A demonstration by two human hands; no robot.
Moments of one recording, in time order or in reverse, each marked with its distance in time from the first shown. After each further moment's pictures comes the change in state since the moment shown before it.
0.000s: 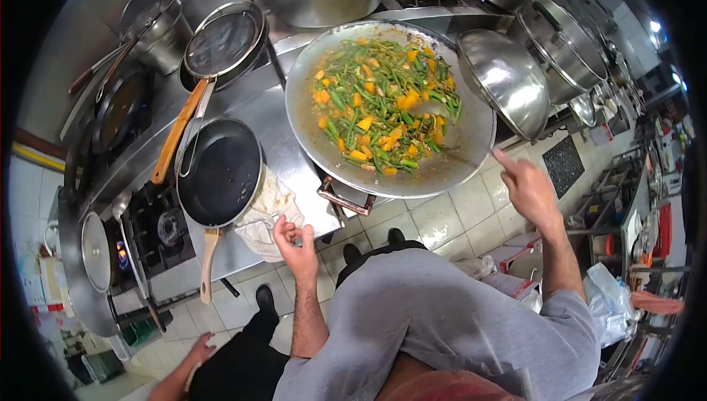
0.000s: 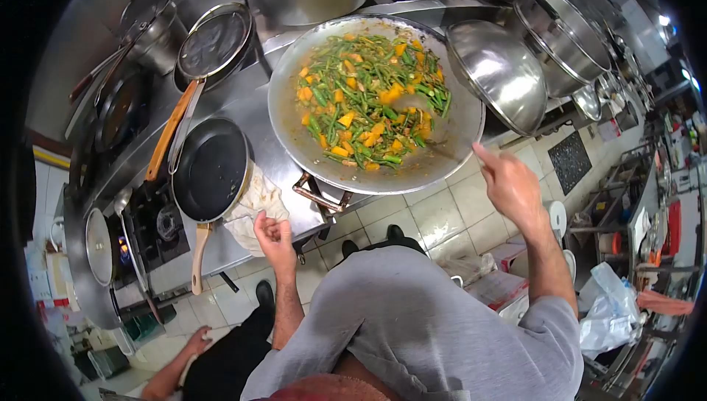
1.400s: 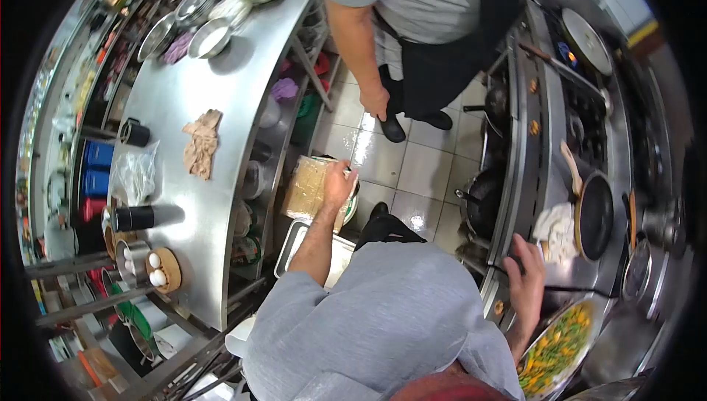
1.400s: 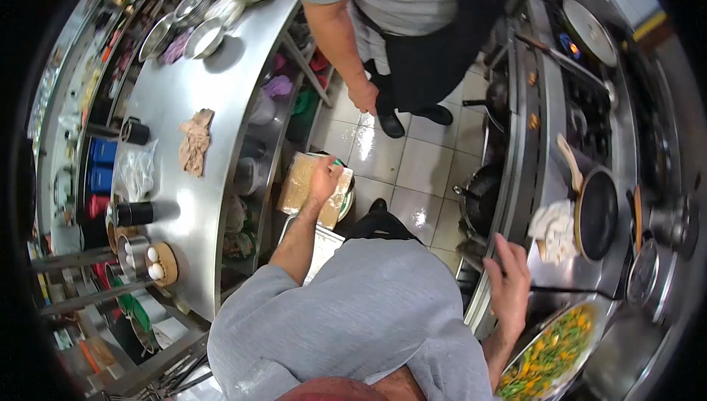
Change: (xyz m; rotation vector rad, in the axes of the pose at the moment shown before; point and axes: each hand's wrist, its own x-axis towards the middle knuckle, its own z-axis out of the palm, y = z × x) left_hand -0.512 -0.135 -0.092 0.581 1.521 -0.667; right_hand -0.128 -0.263 0.079 0.397 -0.831 -1.731
